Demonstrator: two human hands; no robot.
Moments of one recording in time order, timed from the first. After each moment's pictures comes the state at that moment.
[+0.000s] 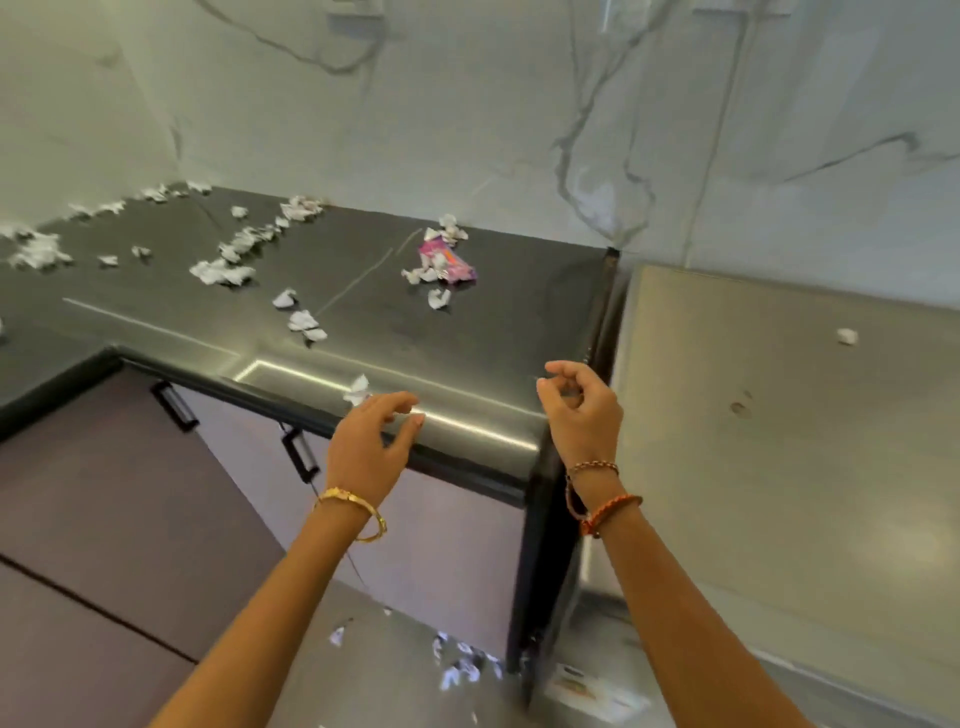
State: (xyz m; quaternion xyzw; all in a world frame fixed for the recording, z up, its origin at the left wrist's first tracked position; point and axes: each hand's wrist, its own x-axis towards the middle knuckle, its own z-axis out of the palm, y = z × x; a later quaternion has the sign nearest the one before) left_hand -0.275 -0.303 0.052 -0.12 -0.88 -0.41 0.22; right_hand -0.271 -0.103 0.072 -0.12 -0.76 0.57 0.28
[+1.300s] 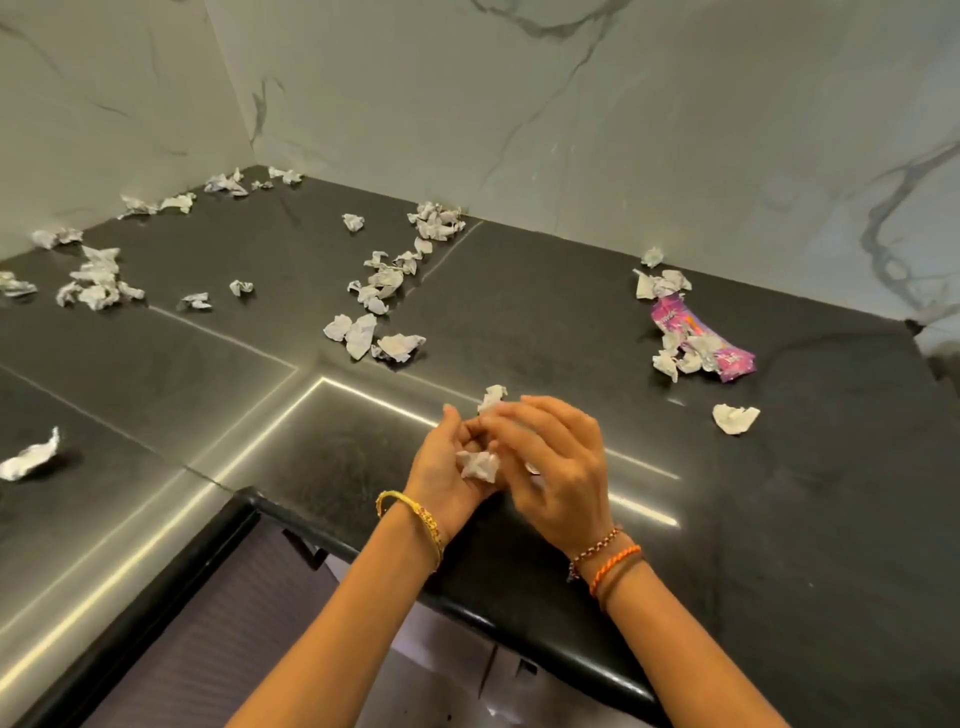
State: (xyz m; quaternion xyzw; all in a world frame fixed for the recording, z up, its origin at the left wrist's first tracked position) left_hand -0.544 -0.514 0.058 0.19 -0.37 -0.88 -0.22; right_hand -0.526 -0.399 0.034 0.24 -0.82 0.27 0.45
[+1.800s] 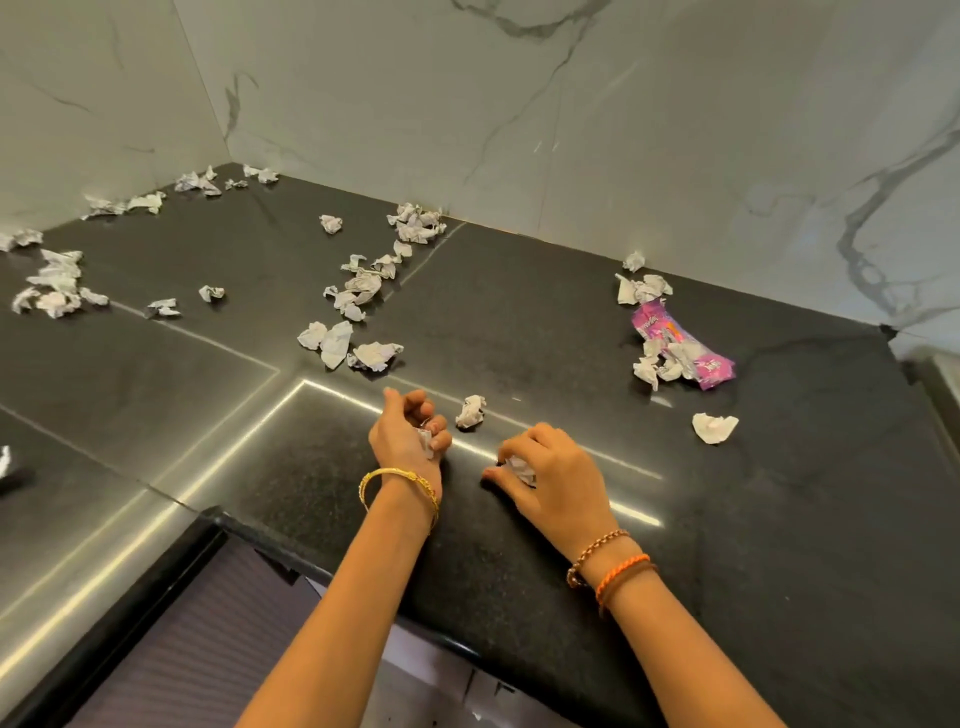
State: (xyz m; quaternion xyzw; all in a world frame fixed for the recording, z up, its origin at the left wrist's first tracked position) left_hand -0.580 -0.508 0.059 0.27 -0.35 -0.90 0.01; right_hand -0.534 -0.374 0.030 0.12 -0.94 0.28 0.15
